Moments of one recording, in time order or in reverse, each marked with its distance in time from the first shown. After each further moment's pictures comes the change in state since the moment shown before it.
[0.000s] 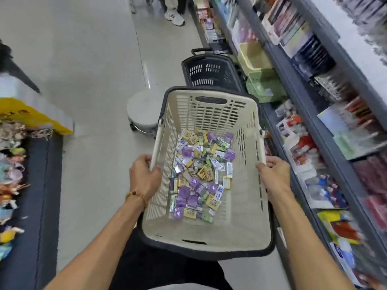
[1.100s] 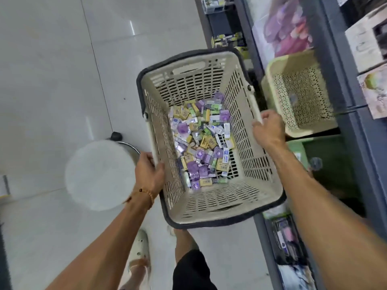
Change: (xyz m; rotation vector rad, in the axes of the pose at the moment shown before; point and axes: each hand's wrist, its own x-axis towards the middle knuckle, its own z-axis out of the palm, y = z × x) left_hand 0.593 0.126 0.358 0.099 -0.104 -0.239; right_hand 0.683 -0.200 0.328 -0.477 -0.124 -0.063
